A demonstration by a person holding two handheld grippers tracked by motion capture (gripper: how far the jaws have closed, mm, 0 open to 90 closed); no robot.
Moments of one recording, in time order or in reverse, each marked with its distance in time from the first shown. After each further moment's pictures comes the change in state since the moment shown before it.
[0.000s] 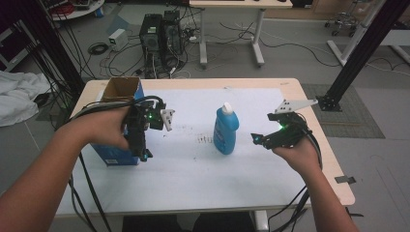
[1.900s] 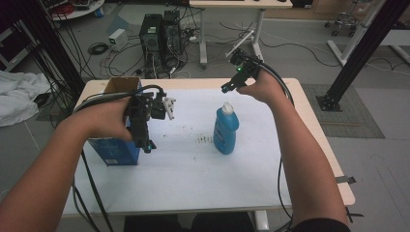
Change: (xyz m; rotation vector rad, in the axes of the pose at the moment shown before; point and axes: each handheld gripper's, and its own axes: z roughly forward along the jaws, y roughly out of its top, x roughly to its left) left arm 0.010 0.004 -0.014 -0.035 0.018 -0.063; right arm -0.058 0.165 0.105 0.314 -0.012 -0.130
